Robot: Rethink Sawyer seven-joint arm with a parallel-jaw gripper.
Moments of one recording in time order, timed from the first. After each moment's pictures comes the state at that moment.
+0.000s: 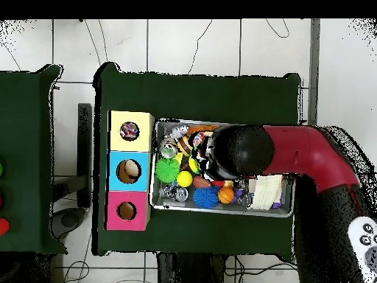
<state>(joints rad) -0.70 -0.92 0.58 1.66 -0.36 0.95 1.90</state>
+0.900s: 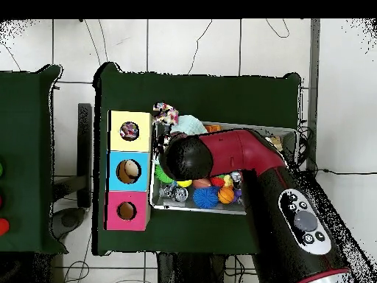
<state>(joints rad) -0.58 -0.81 0.58 1.72 -0.40 0.66 1.90</state>
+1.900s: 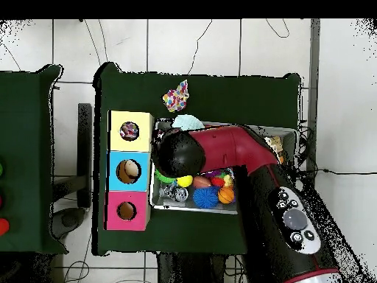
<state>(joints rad) -0.50 -0.81 0.52 1.66 -0.38 0.65 1.90</state>
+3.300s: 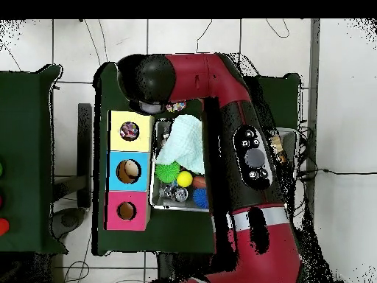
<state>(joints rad) -0.31 -0.56 0.47 1.07 -0.31 1.06 1.90</state>
